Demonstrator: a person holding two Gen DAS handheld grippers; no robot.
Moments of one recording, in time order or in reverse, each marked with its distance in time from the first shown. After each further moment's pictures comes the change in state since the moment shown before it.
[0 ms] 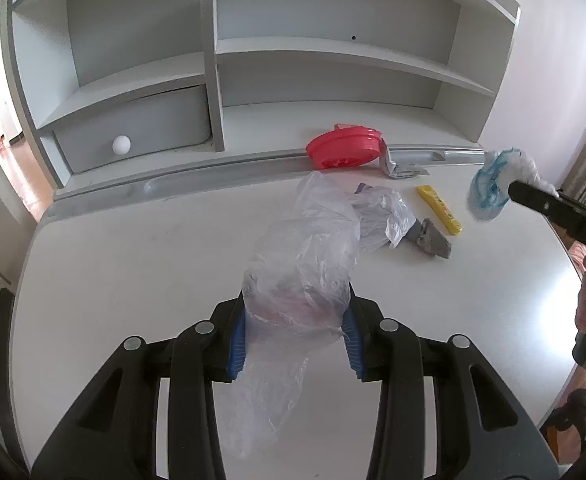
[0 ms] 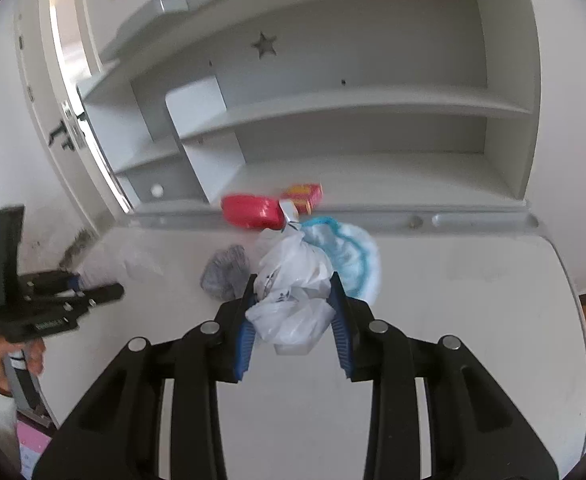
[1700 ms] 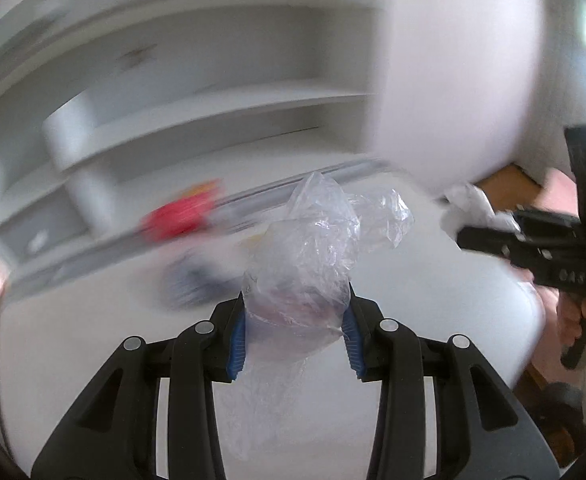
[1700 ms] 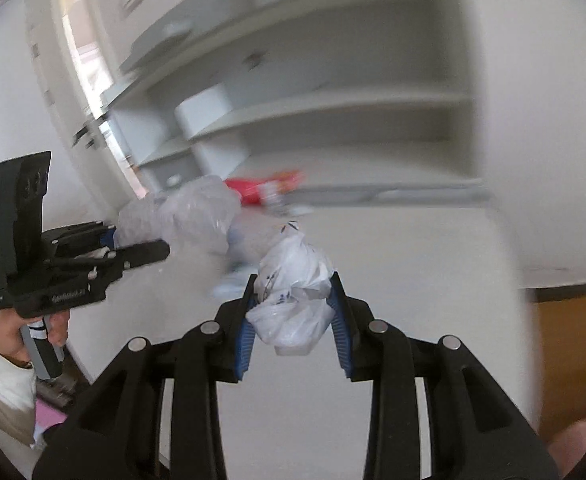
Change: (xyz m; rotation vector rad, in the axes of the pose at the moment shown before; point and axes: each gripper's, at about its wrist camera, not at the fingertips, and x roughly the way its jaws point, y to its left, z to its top) left arm -0.032 -0.180 0.030 0.248 -0.098 -0.175; right arm -0.116 -0.080 -0.026 0.020 0.018 0.000
